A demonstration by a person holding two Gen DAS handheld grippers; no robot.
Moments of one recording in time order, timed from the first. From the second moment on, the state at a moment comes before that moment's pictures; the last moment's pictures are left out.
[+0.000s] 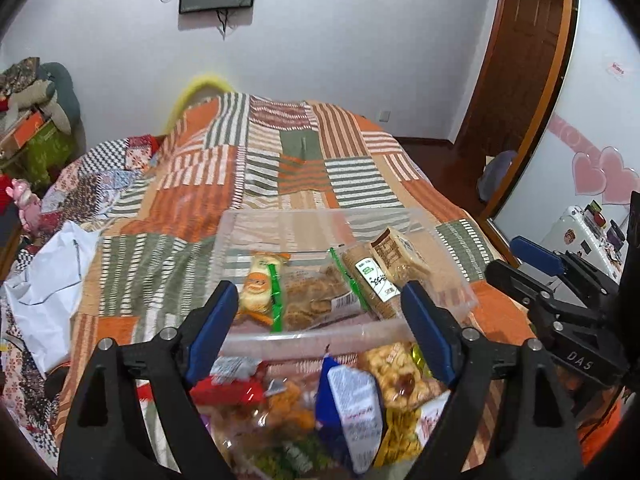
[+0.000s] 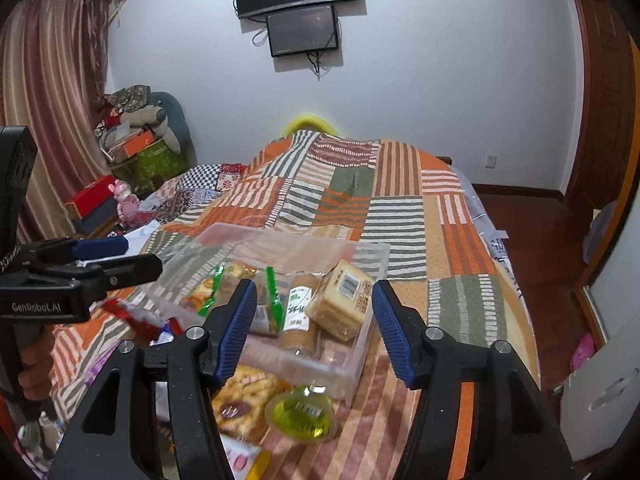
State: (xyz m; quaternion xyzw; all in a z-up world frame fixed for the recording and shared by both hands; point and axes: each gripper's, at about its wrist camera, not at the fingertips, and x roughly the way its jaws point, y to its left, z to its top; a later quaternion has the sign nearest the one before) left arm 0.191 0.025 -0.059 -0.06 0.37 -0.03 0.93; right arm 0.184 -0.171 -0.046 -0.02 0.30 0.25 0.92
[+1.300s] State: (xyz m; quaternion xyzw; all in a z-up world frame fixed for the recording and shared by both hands) left arm 0.069 0.108 -0.170 -0.04 0.42 0.04 0.90; right arm 0.119 -0.115 -0.136 -0.03 0.42 0.26 0.87
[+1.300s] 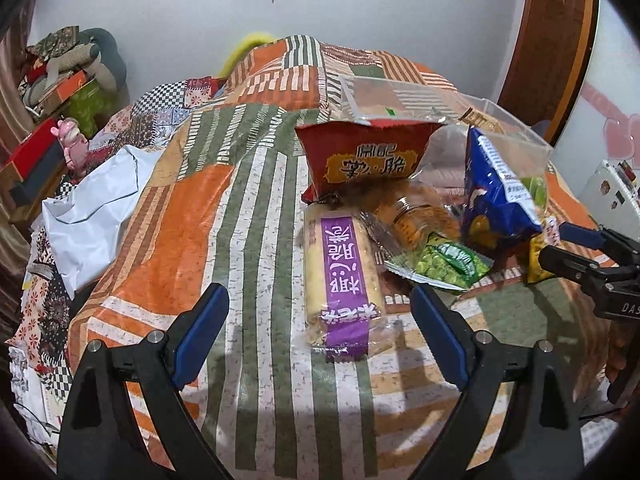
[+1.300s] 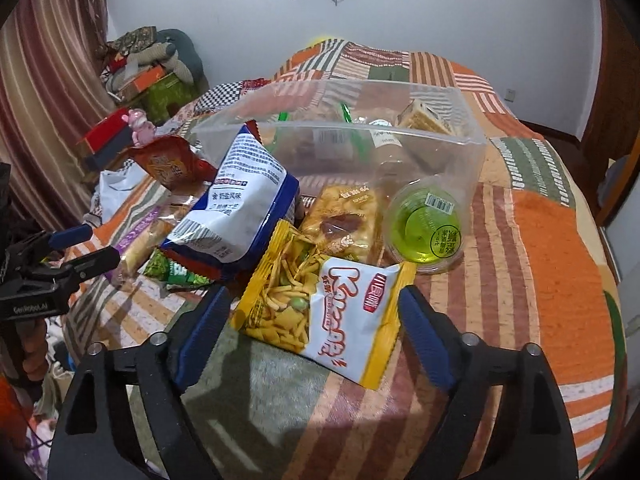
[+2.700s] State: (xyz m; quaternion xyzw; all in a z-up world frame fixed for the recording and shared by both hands) left arm 0.048 0.108 -0.126 -0.06 0.34 0.04 0.94; right arm 0.112 -0.143 -0.123 -0.02 0.39 0.26 0.88
